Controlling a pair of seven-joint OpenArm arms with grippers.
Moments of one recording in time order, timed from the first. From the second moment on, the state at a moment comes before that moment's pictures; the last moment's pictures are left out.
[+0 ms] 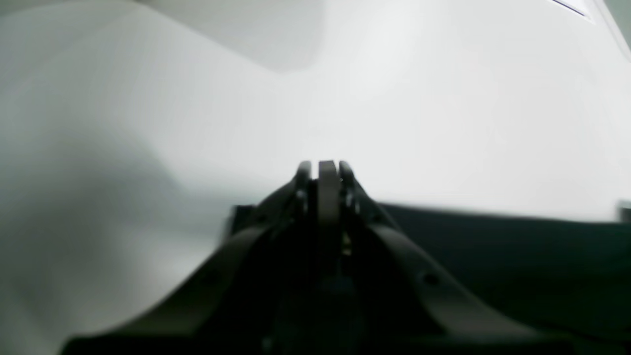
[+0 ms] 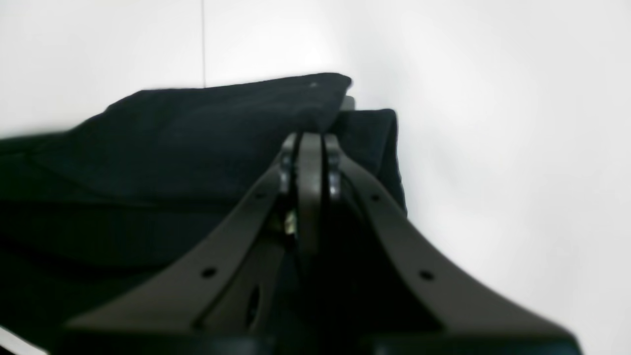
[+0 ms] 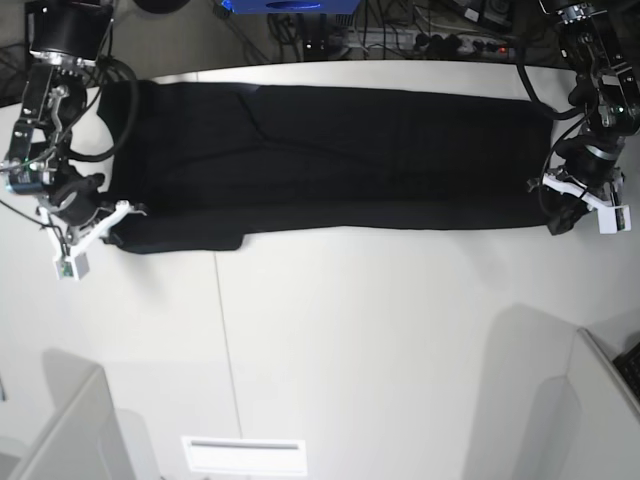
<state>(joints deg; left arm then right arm) 19.4 -20.5 -31.9 102.6 -41.2 -16.5 40.7 -4.2 18.2 17.2 103.5 29.1 12.3 -66.2</state>
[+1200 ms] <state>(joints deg) 28.9 -22.4 -32.1 106.0 -41.3 -16.5 40.5 -20.0 10.0 27.2 113.6 29.5 12.5 -75.7</state>
